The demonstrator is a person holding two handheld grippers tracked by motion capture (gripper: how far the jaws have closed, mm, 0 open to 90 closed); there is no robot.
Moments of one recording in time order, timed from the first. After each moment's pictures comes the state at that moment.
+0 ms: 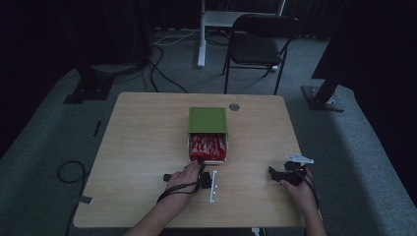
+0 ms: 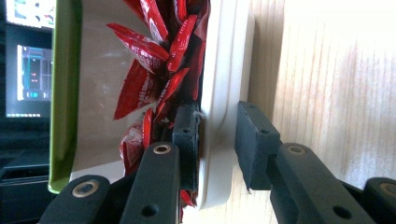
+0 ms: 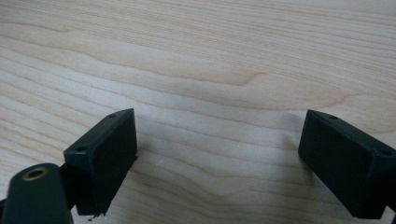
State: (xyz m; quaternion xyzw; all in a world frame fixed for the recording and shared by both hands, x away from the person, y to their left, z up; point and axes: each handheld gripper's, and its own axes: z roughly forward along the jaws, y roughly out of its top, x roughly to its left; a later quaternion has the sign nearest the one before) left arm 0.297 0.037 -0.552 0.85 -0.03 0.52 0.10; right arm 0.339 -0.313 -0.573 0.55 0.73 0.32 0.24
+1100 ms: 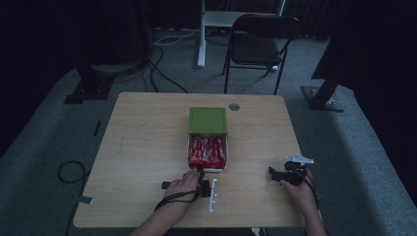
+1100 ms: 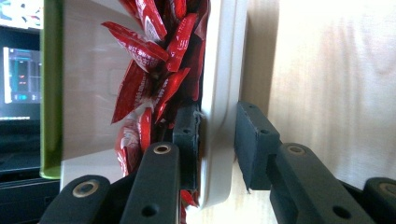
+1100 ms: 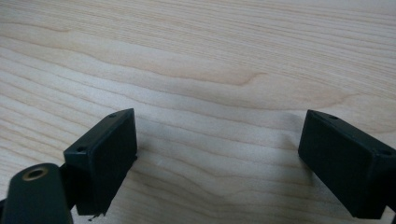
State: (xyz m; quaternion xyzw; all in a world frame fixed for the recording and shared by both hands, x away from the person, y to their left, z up) left arm 0.271 0.038 -0.554 0.86 -0.04 0.50 0.09; right arm 0.339 -0.313 -0.573 0.55 0.73 0.32 0.24
